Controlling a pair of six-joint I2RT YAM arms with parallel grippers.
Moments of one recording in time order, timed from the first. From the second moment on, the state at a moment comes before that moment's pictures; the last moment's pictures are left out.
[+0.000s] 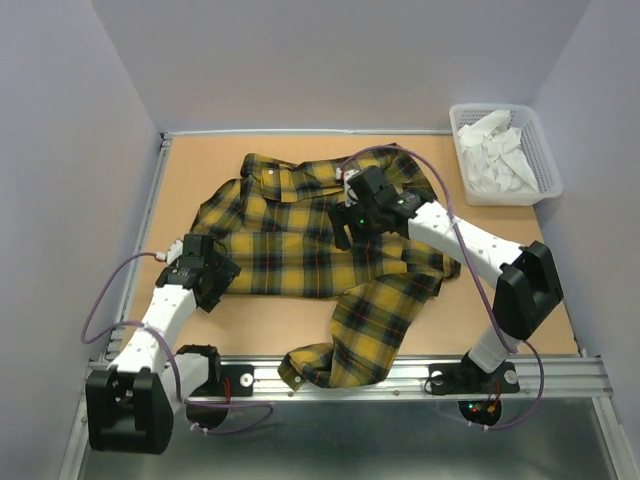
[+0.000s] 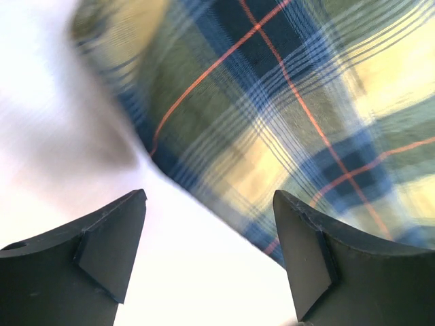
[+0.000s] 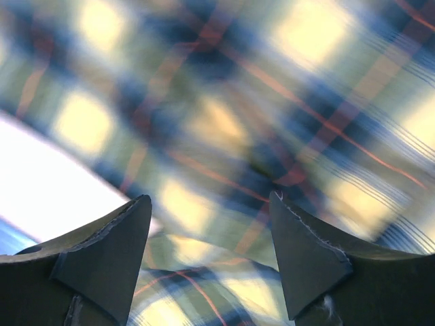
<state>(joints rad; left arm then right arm) -0.08 1.03 0.54 -0.61 -0.12 -0.97 0.66 1.66 1.39 -0.67 -0.06 0.25</state>
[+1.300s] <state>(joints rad) -0.01 1.25 0.91 -0.57 -0.43 -0.80 1.19 2.02 1.43 -0.54 -0.29 -0.01</state>
